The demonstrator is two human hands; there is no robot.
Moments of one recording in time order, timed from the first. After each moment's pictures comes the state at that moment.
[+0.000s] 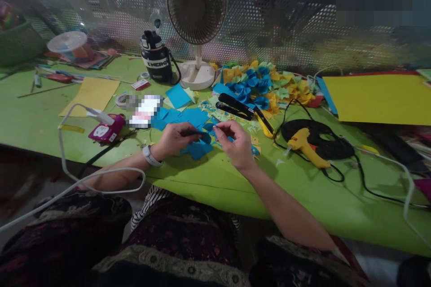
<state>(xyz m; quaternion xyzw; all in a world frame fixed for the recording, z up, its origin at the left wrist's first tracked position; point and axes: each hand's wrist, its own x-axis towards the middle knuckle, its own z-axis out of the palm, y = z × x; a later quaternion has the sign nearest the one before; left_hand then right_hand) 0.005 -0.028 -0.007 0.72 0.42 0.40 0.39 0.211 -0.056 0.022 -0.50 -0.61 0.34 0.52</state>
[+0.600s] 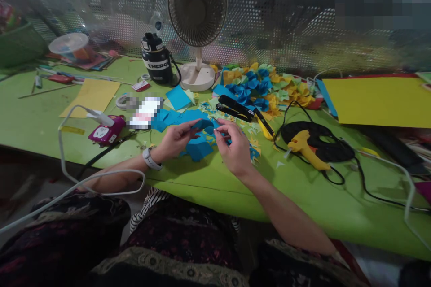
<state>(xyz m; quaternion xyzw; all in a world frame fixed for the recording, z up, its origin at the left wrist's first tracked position) 0.010 -0.027 -0.013 0.63 0.38 0.45 0.51 0.209 -0.061 0.021 -0.51 -0.67 0.22 0.49</state>
